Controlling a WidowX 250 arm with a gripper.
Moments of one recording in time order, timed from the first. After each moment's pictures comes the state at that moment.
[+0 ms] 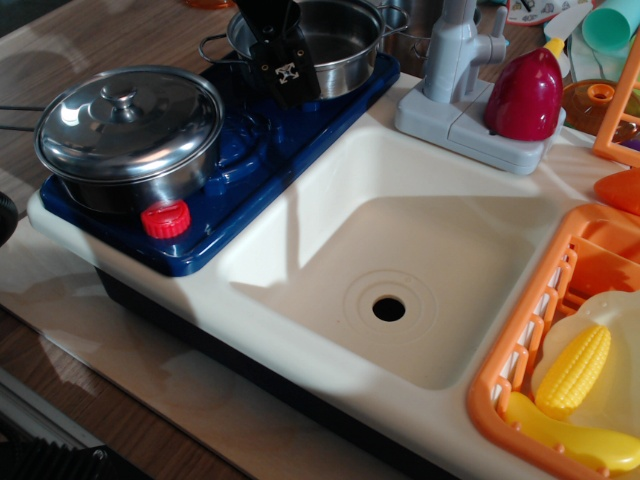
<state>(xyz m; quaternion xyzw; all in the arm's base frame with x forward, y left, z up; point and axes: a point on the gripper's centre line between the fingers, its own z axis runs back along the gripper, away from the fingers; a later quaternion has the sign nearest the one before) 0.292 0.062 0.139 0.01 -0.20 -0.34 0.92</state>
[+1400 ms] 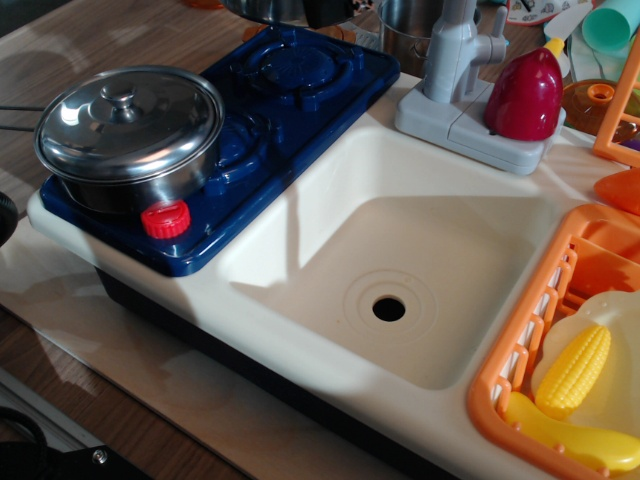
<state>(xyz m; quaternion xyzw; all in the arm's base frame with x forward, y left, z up) 0.291 0.014 0.188 0.07 -0.13 -0.26 0.95</state>
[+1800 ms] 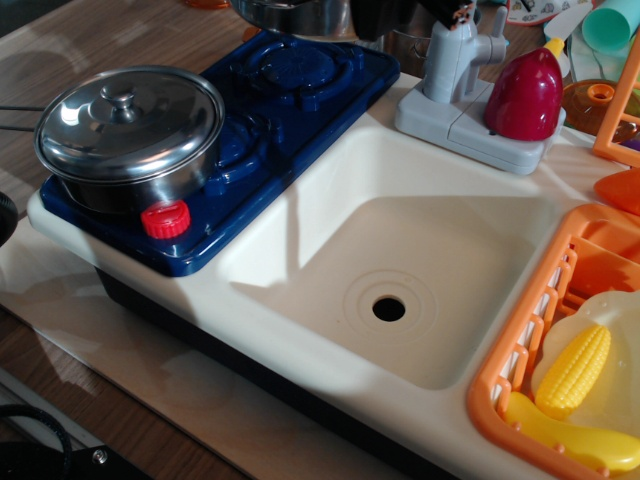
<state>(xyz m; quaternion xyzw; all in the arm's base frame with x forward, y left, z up) 0.264 -0.033 0.202 0.11 -0.13 -0.15 0.97</state>
